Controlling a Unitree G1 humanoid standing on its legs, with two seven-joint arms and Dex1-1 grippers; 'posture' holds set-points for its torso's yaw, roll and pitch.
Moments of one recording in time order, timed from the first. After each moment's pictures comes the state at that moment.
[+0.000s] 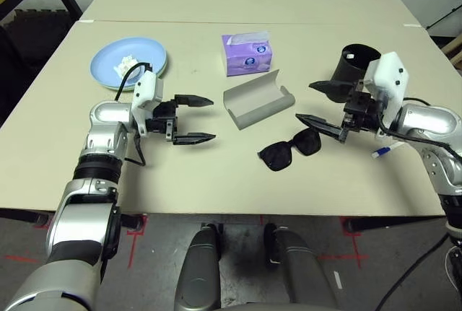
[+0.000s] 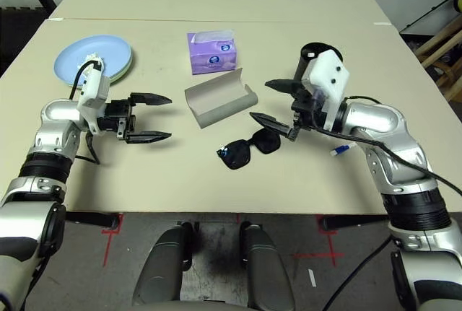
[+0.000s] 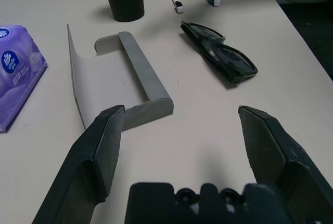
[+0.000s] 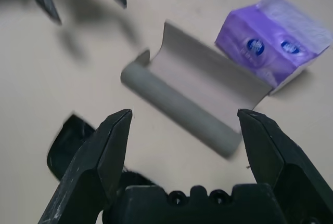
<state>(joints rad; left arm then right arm) -0.77 0.55 0.02 0.72 -0.28 -0.23 -1.59 -0.49 -0.77 0.07 -0.19 0.29 0.39 0.94</state>
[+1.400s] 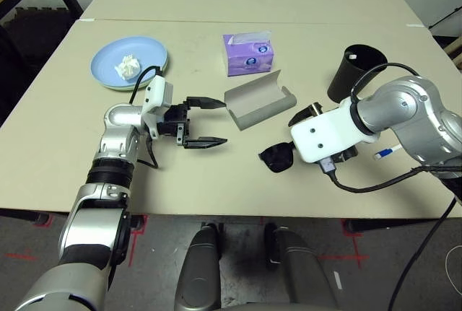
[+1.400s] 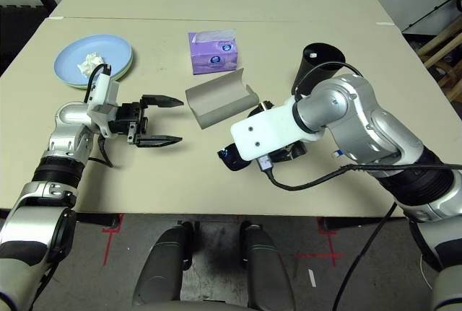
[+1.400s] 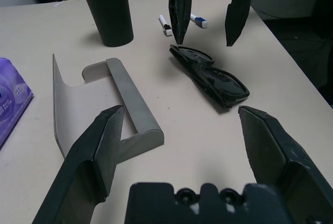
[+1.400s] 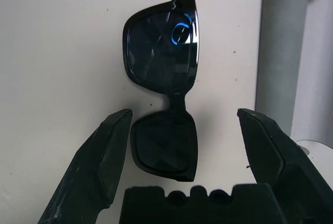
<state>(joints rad) -0.75 0.49 0.01 0.64 -0.31 -0.22 -1.58 -0.82 -0.86 0.51 -0.31 -0.30 0.31 1.43</state>
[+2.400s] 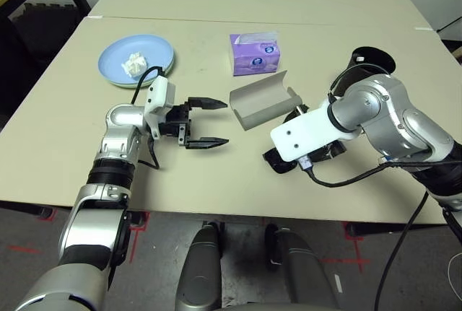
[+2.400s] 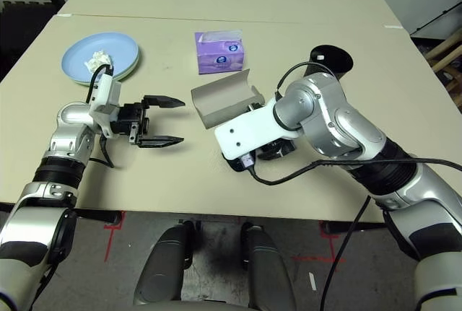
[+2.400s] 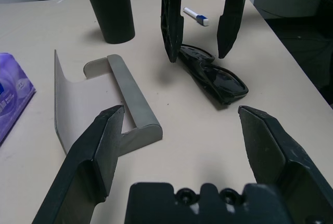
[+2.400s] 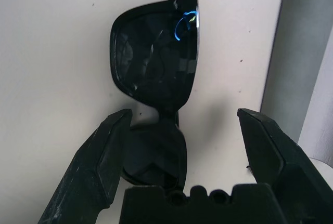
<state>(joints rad) -0.75 0.49 -0.01 0.62 -0.31 -0.21 -1.57 -0.87 -0.76 0.58 -0.22 -0.44 0.29 1.50</state>
